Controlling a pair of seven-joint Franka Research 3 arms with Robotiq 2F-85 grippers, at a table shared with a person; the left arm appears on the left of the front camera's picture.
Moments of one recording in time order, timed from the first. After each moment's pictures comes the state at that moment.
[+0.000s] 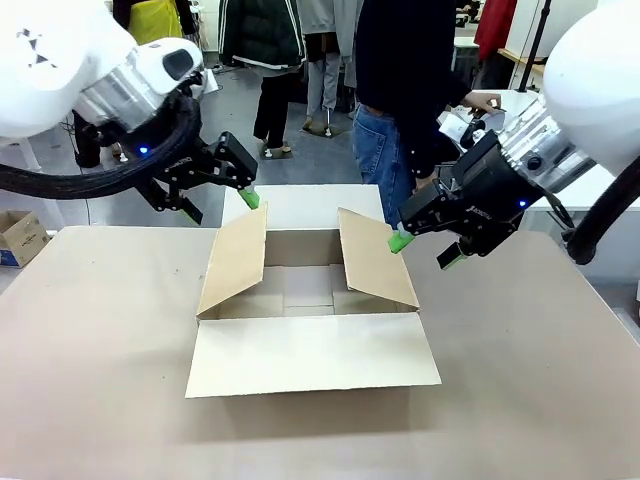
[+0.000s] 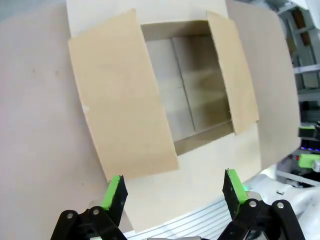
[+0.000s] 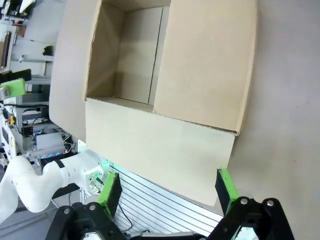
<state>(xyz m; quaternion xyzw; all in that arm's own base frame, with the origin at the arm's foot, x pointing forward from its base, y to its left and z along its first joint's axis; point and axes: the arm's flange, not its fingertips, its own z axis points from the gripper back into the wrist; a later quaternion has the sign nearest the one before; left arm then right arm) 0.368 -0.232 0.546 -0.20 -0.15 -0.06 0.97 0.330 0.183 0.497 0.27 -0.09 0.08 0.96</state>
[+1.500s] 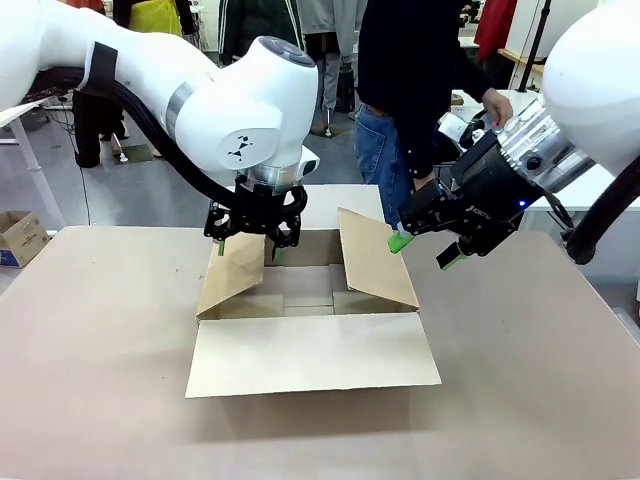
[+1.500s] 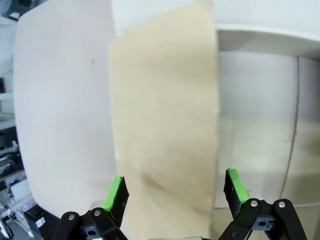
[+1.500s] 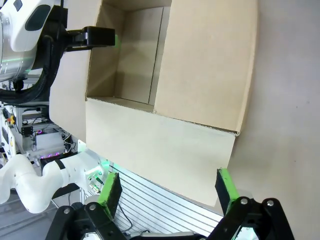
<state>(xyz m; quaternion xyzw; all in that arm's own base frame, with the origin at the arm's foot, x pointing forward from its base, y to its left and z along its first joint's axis) 0.460 -0.336 0.429 0.12 -0.10 0.04 0.99 0.330 0.184 0.498 0.27 -0.09 0.08 0.96</state>
